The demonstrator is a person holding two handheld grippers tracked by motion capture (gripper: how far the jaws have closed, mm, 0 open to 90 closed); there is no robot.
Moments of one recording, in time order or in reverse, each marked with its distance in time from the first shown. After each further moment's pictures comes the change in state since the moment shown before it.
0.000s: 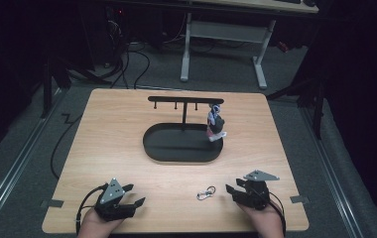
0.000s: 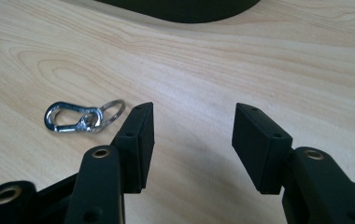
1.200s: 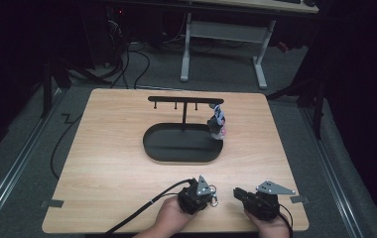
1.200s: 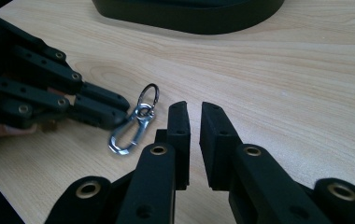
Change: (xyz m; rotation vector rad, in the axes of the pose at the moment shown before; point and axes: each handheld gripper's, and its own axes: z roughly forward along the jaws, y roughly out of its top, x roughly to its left) left arm -0.137 0.097 0.147 0.167 -0.183 0.173; right arm -0.004 -0.023 -0.026 -0.108 0.120 0.026
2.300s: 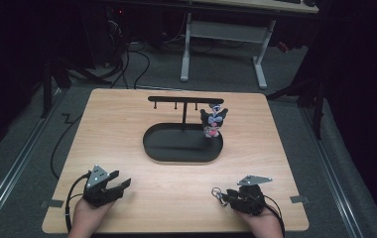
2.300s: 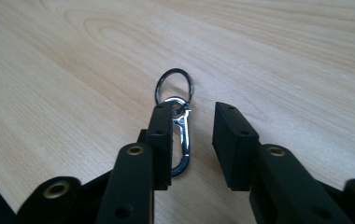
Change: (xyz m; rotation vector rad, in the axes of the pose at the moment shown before) left arm 0.131 -0.145 -0.164 -0.217 0.328 -0.332; right arm 0.015 0.019 0.034 0.254 0.008 -0.061
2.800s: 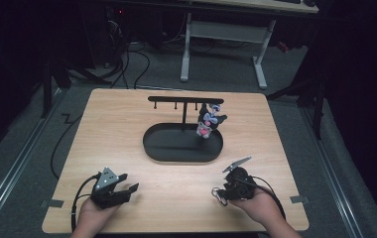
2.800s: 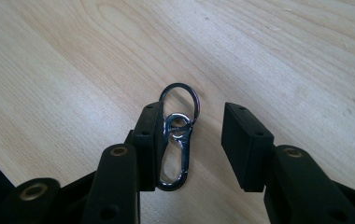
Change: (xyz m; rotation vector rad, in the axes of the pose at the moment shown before) left arm -0.015 0.000 0.009 0.037 -0.056 0.070; right arm 0.007 0.058 0.011 0.308 -0.015 -0.116
